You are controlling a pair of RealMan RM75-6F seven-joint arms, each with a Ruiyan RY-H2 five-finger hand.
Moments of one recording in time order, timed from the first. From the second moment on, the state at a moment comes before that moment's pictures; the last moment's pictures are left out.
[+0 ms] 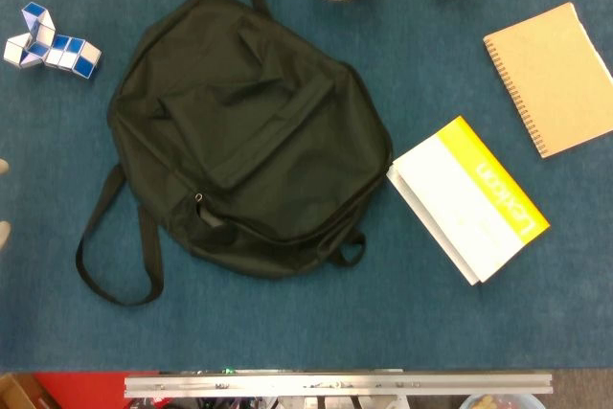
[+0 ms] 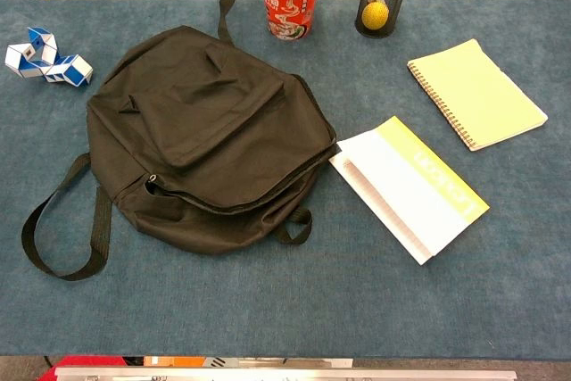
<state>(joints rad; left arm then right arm) -0.04 -1.00 0.02 -1.75 1.62 1.55 -0.08 0.05 -0.94 -0.02 -1.42 -1.72 1.62 0.21</state>
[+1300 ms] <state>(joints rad) 0.01 -0.98 0.04 -1.74 1.64 1.61 -0.13 0.39 -0.97 -0.11 -1.71 -2.01 1.14 0.10</state>
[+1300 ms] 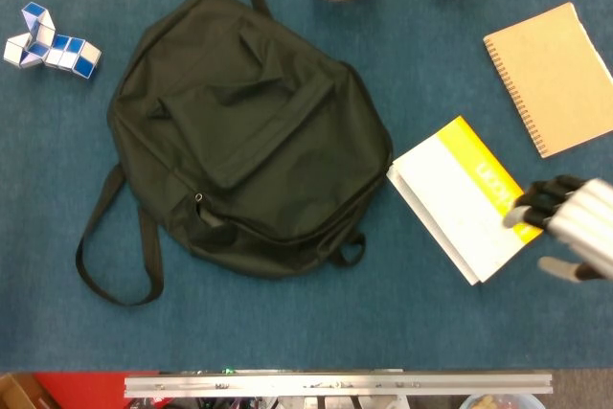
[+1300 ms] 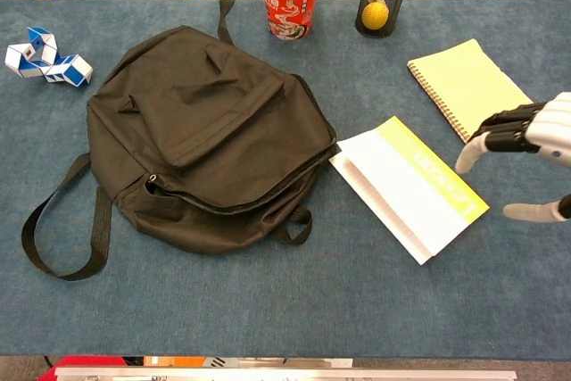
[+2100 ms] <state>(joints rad) 0.03 -0.98 0.04 -1.70 1.62 1.62 -0.18 0.59 -1.26 -0.07 -1.71 -1.82 0.81 -0.10</state>
